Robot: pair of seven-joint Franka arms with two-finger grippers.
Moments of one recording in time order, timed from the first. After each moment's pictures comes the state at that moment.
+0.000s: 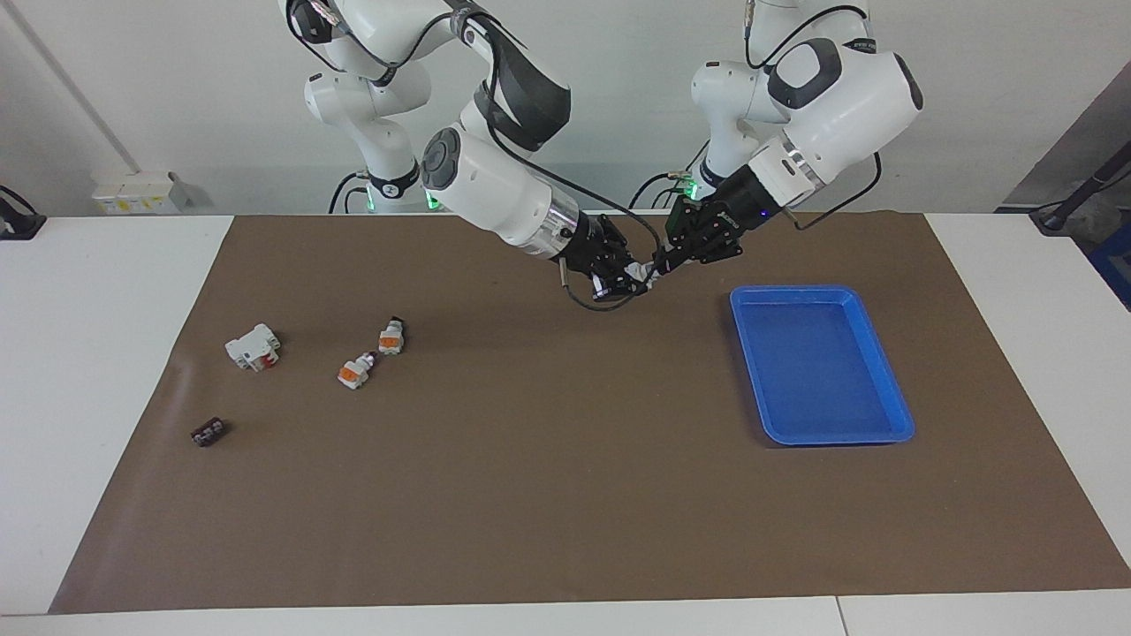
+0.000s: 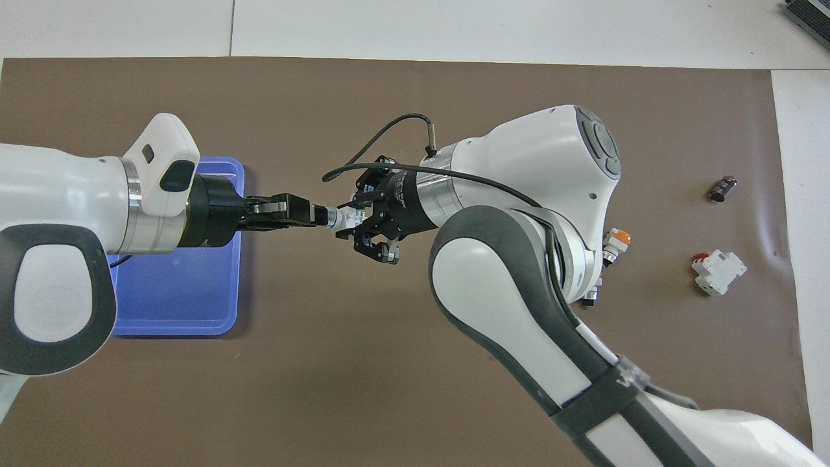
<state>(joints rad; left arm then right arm) -0.36 -0.08 0.04 -1.94 -0.78 2.05 0.03 0.31 0.32 0.25 -1.58 0.75 2.14 1.83</state>
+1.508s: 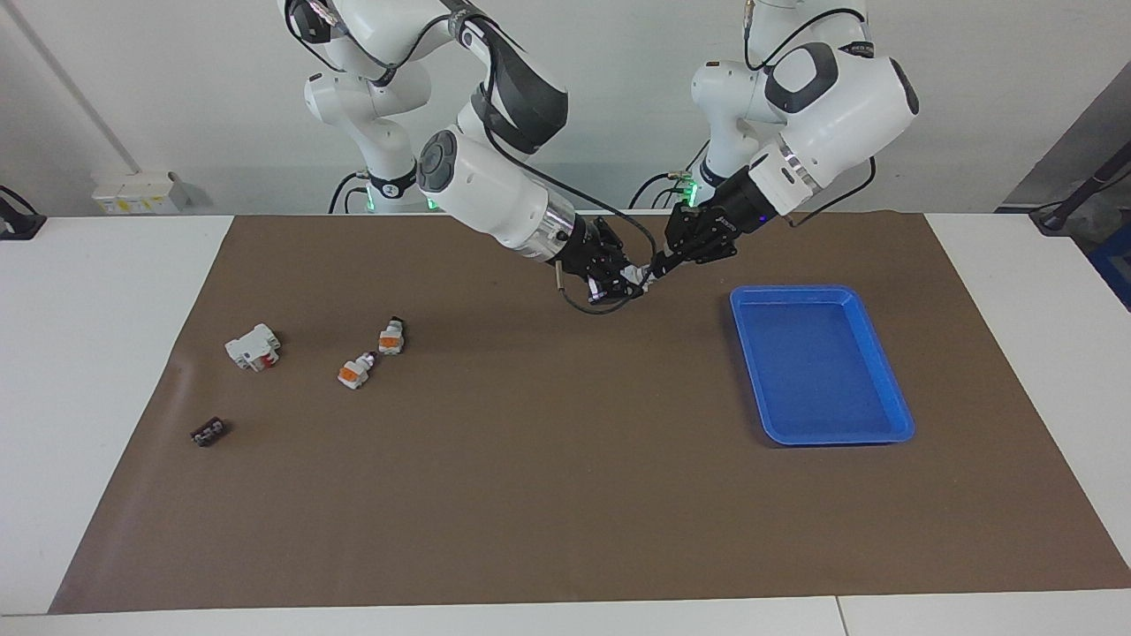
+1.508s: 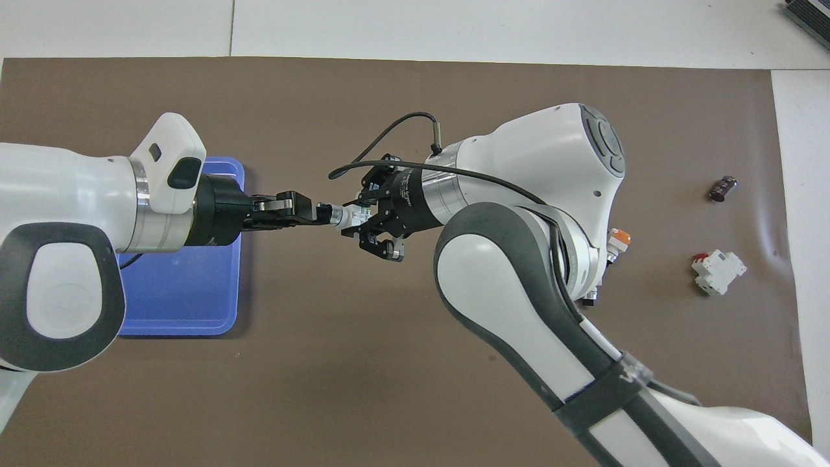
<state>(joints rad) -0.36 -0.08 0.04 -1.94 -0.78 2.06 -0.12 0.31 0.32 0.25 -1.58 0.75 2.14 1.83</state>
